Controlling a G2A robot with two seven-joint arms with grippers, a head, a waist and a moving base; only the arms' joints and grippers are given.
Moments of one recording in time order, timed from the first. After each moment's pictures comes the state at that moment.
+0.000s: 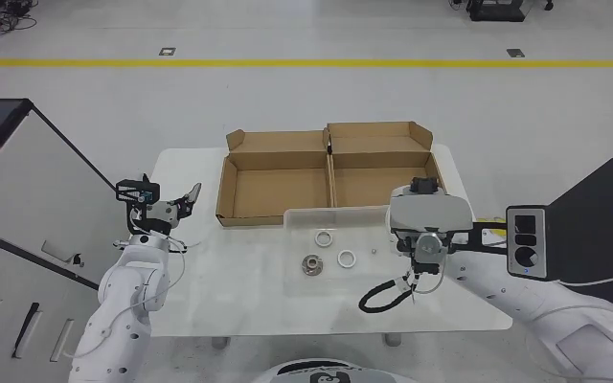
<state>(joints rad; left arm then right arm) 1.73 -1.15 -1.60 -1.80 1.33 0.00 0.00 -0.88 -0.96 0.66 -1.96 -1.06 -0.57 -1.25</state>
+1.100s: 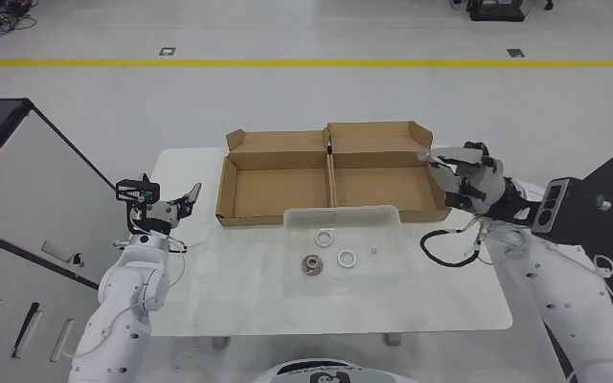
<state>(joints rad) 1.73 -1.15 -1.60 -1.80 1.33 0.00 0.00 -1.33 -0.84 1.35 -1.86 -1.20 -0.77 -0.87</state>
